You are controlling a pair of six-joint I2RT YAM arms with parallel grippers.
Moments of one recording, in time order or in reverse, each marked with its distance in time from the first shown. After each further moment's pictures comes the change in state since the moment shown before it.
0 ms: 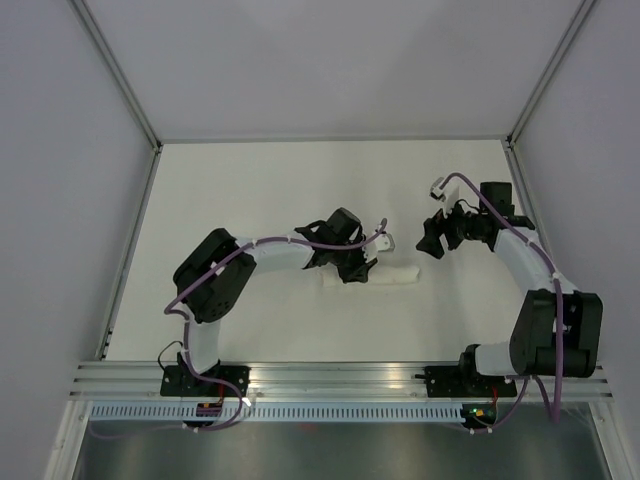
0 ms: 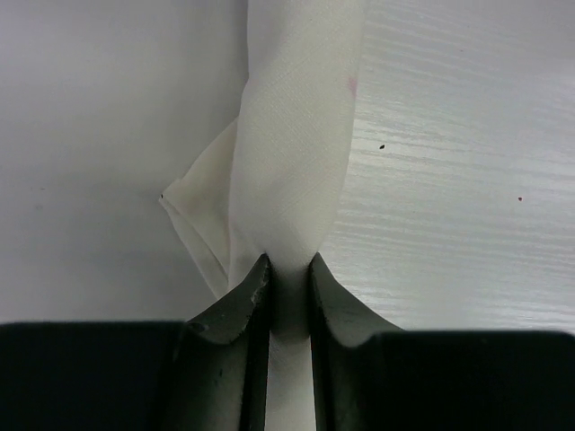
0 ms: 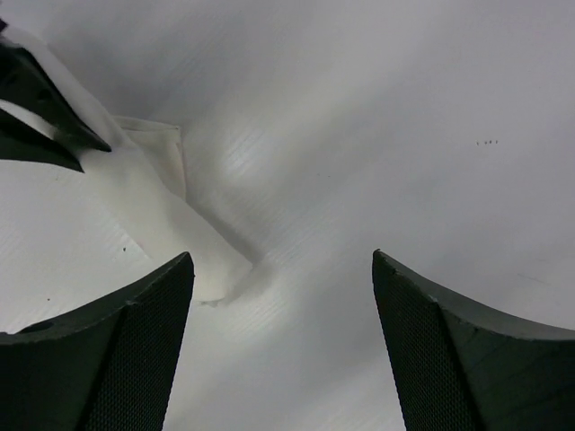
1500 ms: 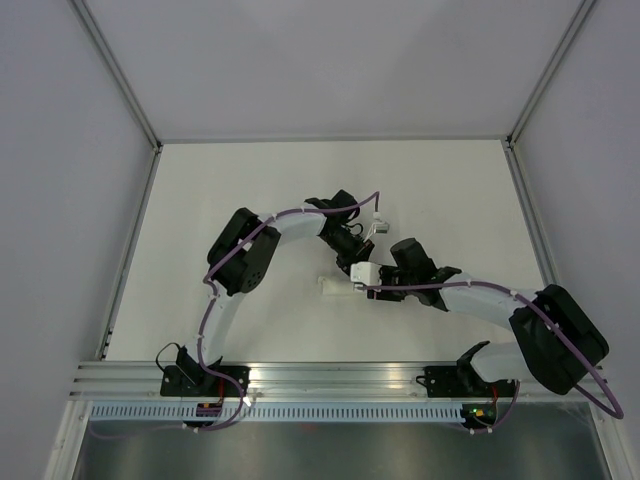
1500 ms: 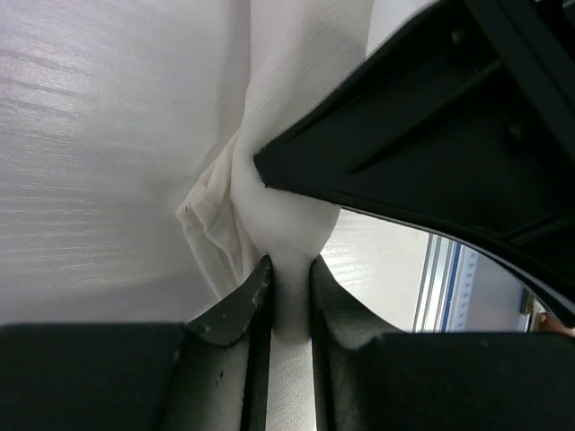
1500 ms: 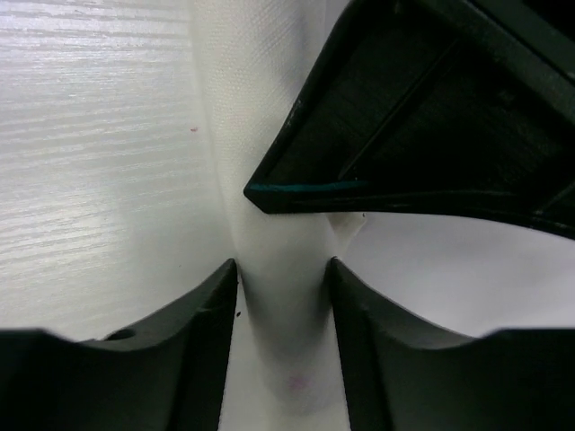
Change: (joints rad) left arm 0.147 0.348 0.447 -0.555 0.520 -0.092; right arm 0.688 -0.110 -0.452 0.432 0.429 -0.264
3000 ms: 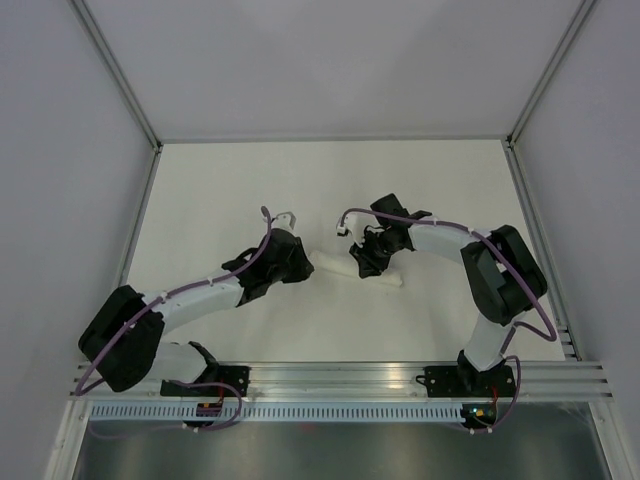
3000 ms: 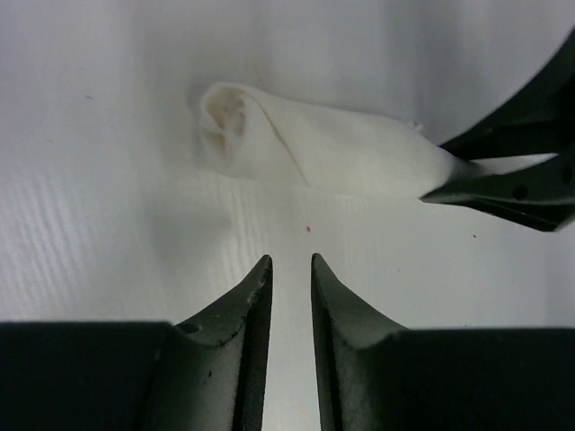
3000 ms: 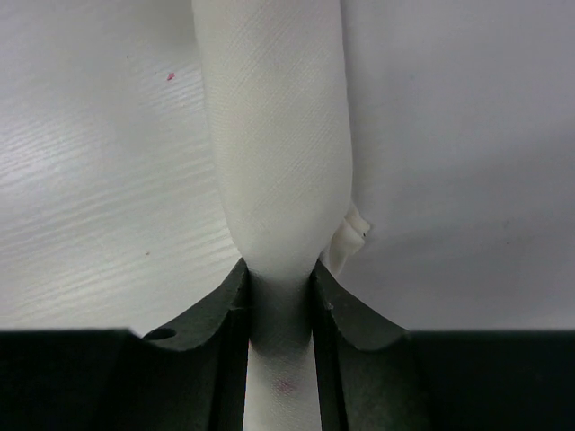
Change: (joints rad) left arm 0.008 -0.945 -0.959 0.631 -1.069 -0.974; right arm -0.102 0.446 0.520 -0.365 -0.192 0.301
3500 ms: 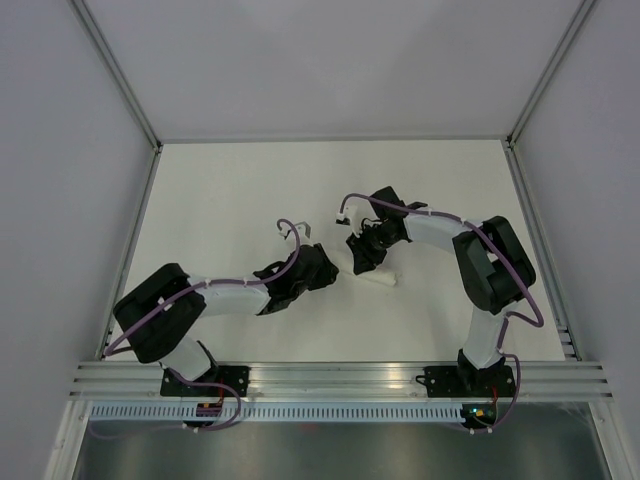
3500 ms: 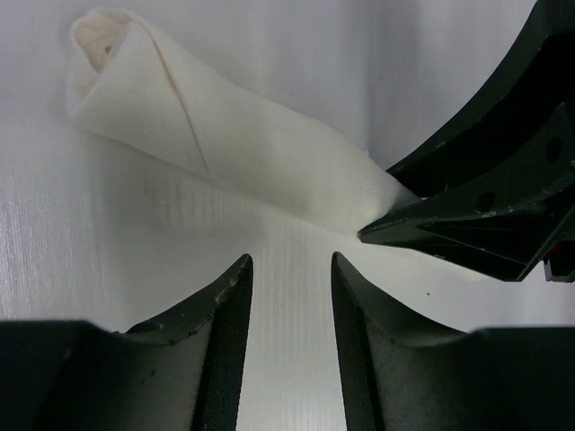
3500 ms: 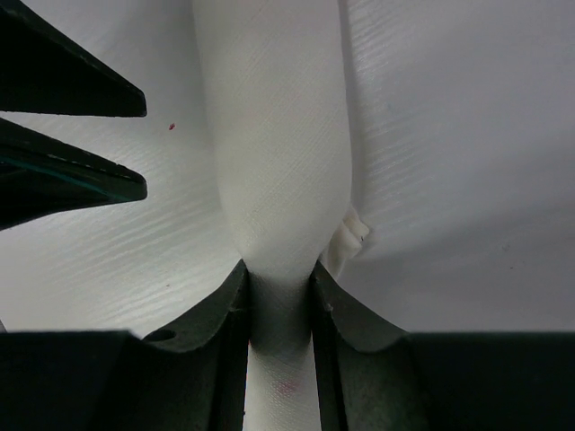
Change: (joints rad) left arm -0.192 0.217 -0.023 0.303 -0.188 -0.253; right arm -0.027 0.104 0.118 -0.056 -0.082 0.143
